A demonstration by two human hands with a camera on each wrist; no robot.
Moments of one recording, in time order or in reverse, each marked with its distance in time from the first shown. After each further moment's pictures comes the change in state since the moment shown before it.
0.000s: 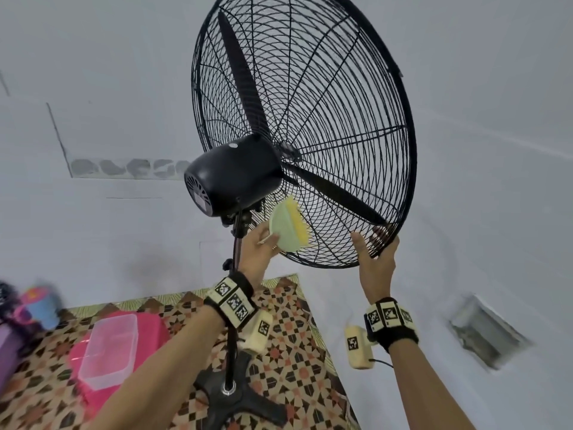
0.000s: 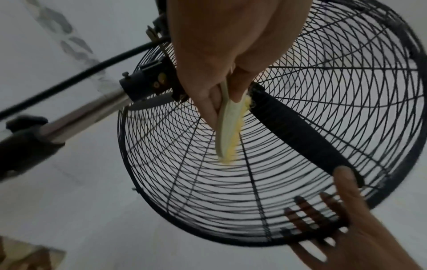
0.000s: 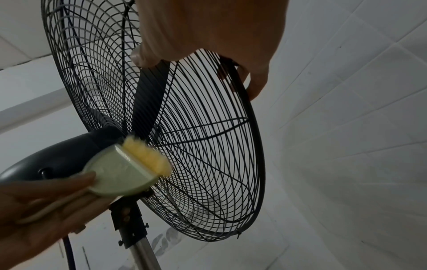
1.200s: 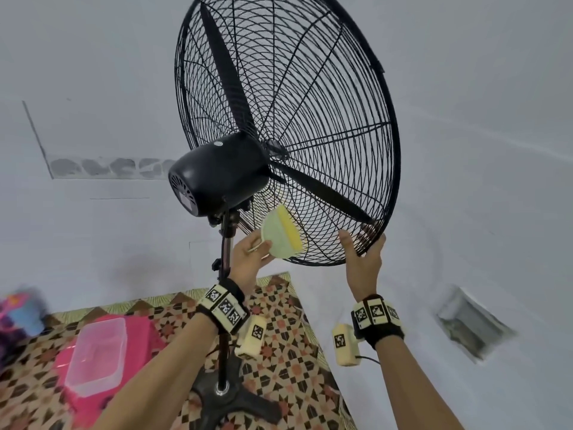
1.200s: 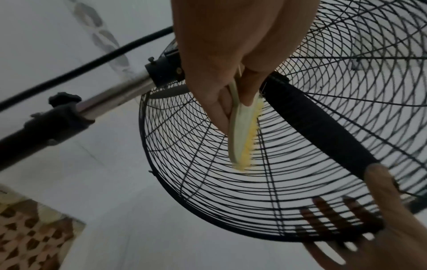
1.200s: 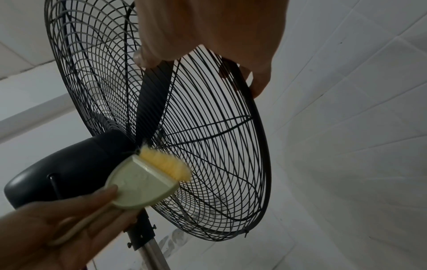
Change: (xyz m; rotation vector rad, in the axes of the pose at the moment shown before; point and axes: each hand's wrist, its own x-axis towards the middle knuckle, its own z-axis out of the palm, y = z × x) left_hand -0.006 -0.018 0.000 -0.088 -0.024 -0.095; right_hand -0.005 -0.001 0.003 0.027 0.028 0.044
